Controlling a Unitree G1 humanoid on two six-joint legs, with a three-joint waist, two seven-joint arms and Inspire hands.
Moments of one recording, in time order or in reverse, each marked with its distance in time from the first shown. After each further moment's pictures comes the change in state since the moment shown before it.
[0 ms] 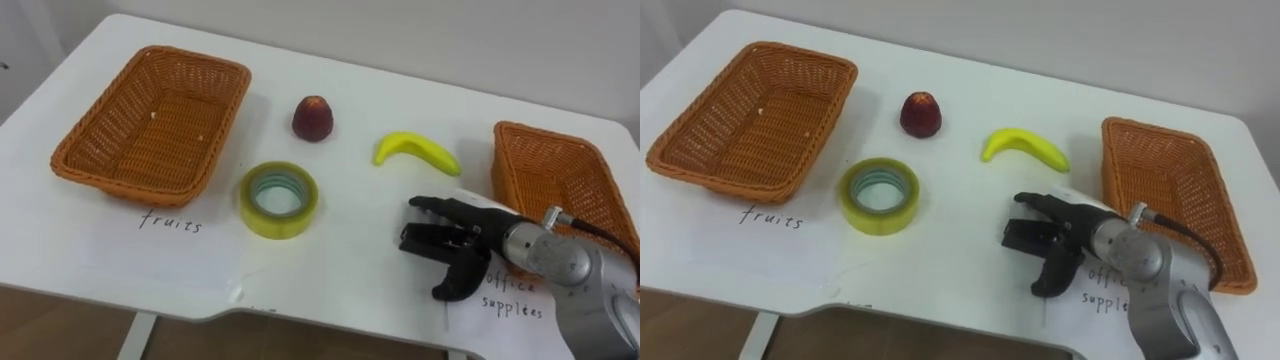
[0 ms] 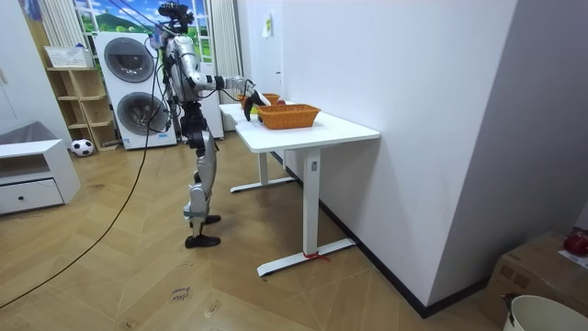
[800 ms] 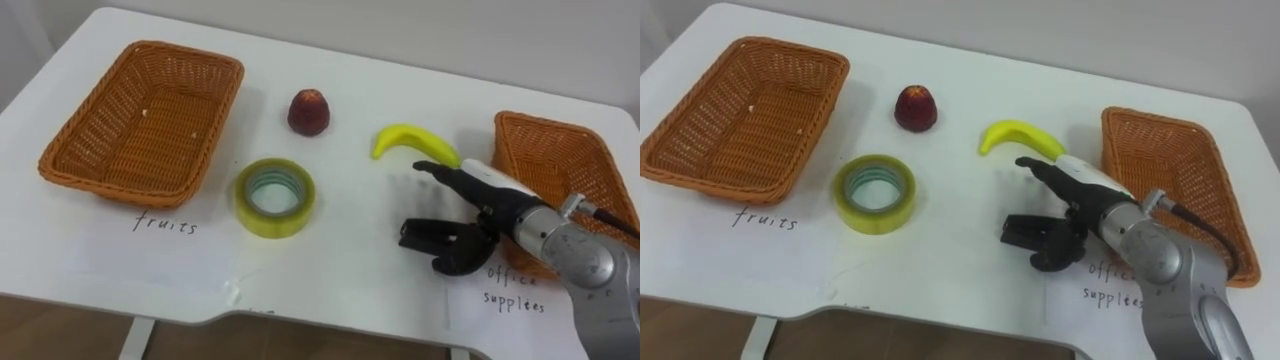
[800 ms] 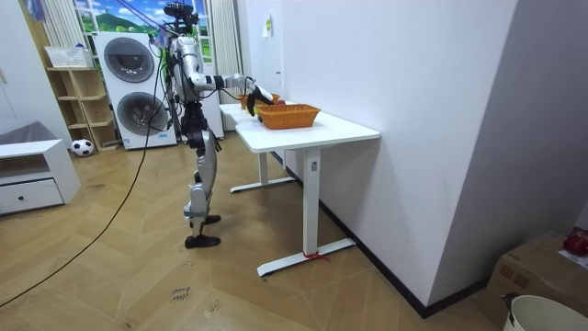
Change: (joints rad) left arm 0.000 -0.002 0.009 -0.002 0.000 -0.060 -0.021; right arm 0.034 -0.004 -0.065 -0.117 0.045 -0.084 -0.094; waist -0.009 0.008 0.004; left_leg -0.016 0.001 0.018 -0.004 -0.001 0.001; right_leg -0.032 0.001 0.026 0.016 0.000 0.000
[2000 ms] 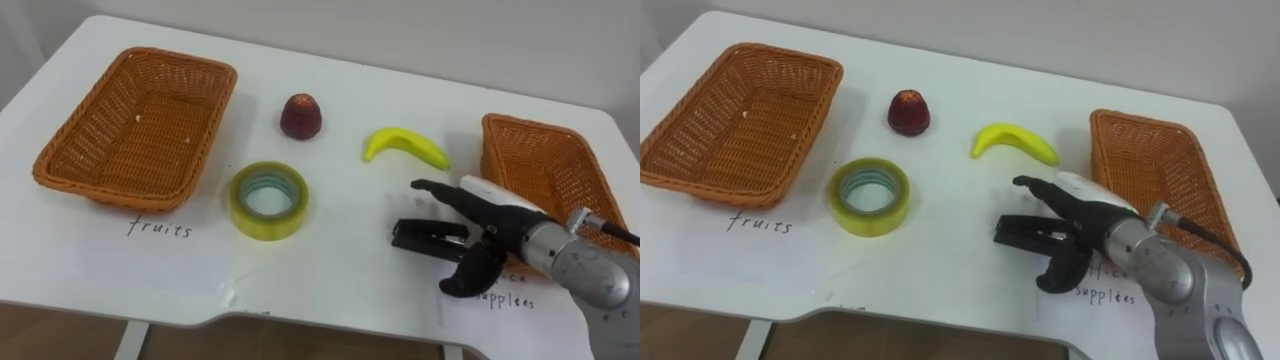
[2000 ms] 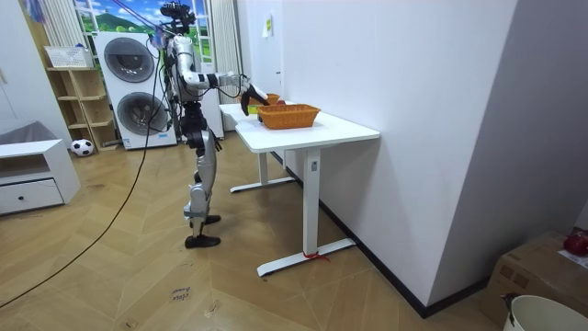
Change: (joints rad) left arm 0.011 0.029 -0.009 0.006 -0.001 -0.002 -0.001; right arm 0.085 -0.022 -0.006 -0.093 0.000 -0.010 0.058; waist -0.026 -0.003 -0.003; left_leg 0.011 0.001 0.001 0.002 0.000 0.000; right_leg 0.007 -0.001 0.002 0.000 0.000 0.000
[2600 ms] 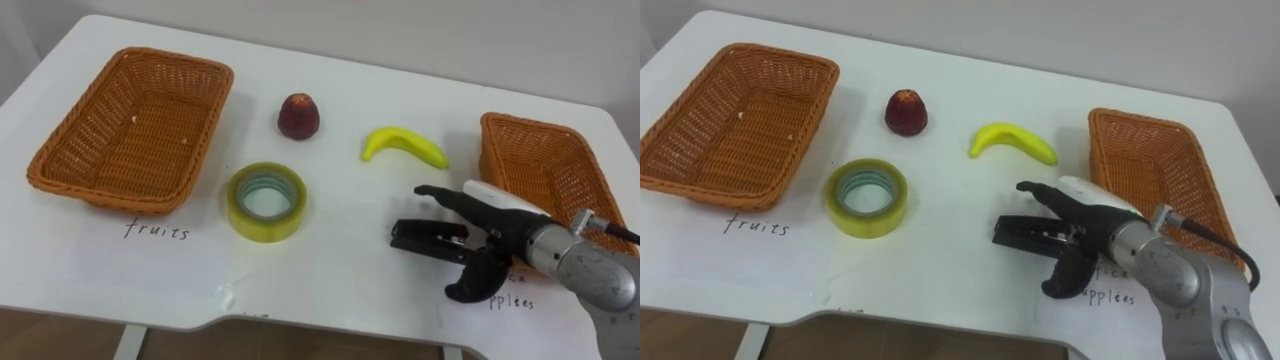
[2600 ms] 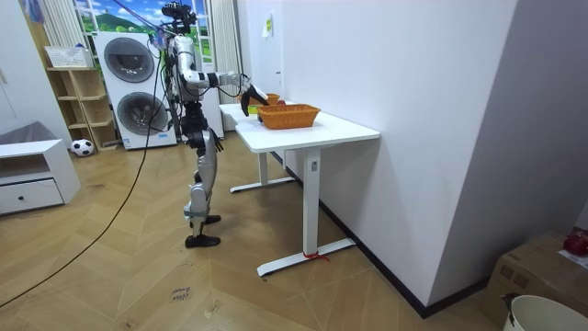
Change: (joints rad) left arm -0.012 0.001 0.007 -0.007 0.001 0.000 -0.024; right arm 0.009 -0.057 0.002 -0.001 0.001 -0.013 0.012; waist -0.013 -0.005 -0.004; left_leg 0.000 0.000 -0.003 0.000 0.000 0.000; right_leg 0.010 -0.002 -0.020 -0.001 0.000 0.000
